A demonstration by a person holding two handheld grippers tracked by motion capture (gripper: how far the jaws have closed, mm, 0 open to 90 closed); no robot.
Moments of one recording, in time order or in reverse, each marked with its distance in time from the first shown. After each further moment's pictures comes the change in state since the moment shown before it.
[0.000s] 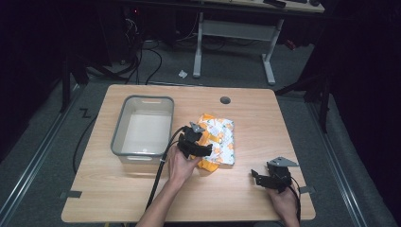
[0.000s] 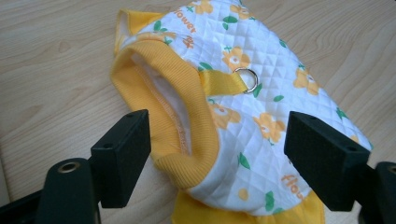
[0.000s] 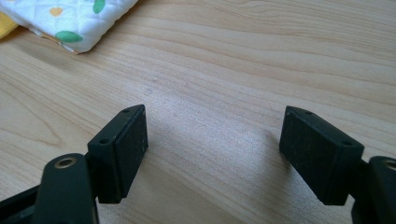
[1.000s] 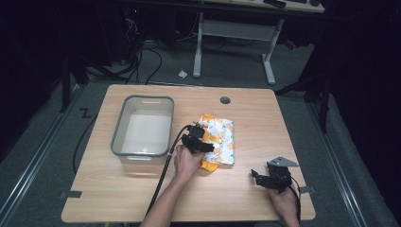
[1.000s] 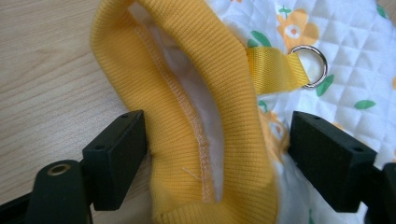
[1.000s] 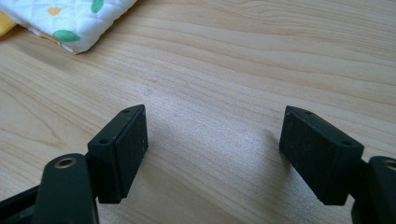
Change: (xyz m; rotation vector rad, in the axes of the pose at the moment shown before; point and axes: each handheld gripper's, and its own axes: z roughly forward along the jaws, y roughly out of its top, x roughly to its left) left arm 0.011 -0.001 0.058 0.145 0.032 -0.108; right arm 0.000 0.000 0.000 -0.001 0.000 -0.001
